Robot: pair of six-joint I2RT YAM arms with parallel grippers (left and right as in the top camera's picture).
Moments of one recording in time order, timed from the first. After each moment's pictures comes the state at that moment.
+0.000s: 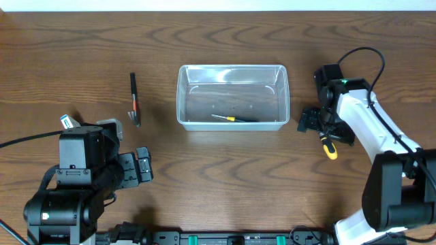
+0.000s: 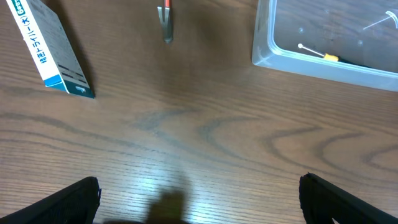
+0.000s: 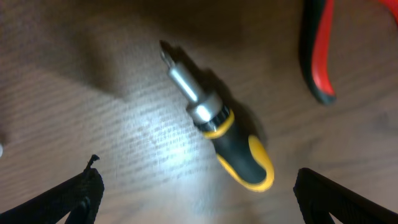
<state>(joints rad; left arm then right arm) -0.03 0.84 1.16 -1.36 0.04 -0.19 0.10 1.75 1.18 -1.03 0.15 0.45</state>
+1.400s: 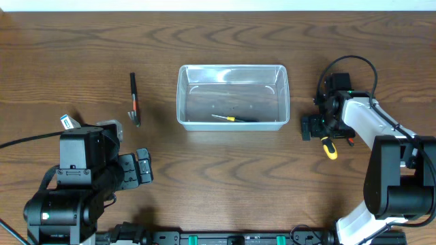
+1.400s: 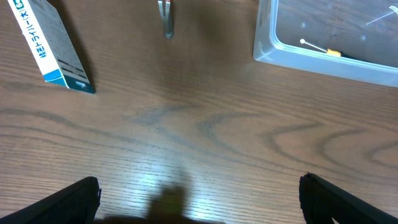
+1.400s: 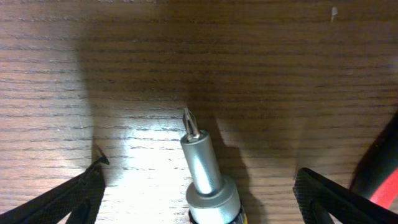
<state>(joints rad) -0.03 0.84 1.16 -1.38 0.04 -0.19 0.00 1.82 1.04 -0.74 0.04 -0.01</state>
